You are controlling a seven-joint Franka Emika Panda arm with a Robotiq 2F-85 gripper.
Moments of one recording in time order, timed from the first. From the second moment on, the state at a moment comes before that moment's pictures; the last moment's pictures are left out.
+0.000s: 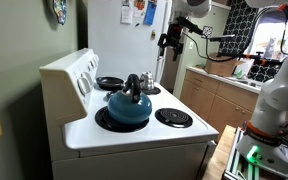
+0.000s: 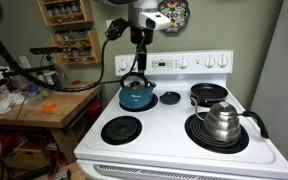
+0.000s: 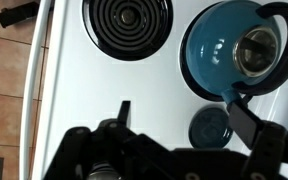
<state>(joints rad) 0.08 -0.24 0.18 -1.98 0.28 1.77 0.53</state>
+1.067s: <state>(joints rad) 0.14 -0.16 0.26 -1.85 0.27 1.77 0.63</state>
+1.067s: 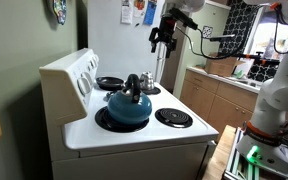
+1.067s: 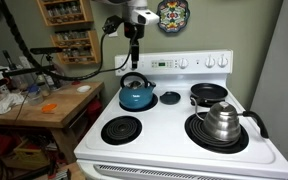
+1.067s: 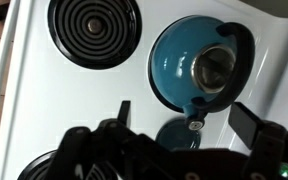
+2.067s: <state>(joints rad) 0.23 0.02 0.31 -1.73 0.22 1.83 0.75</state>
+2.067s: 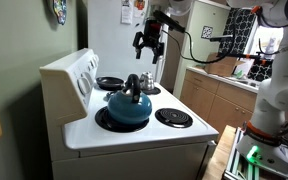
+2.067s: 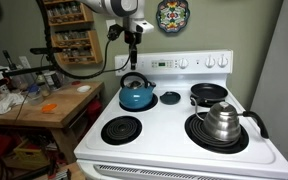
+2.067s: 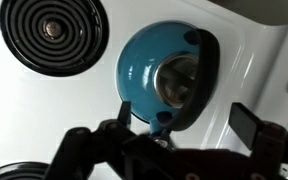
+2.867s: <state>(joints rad) 0.32 0.17 0.31 -1.73 0.19 2.01 0.79</state>
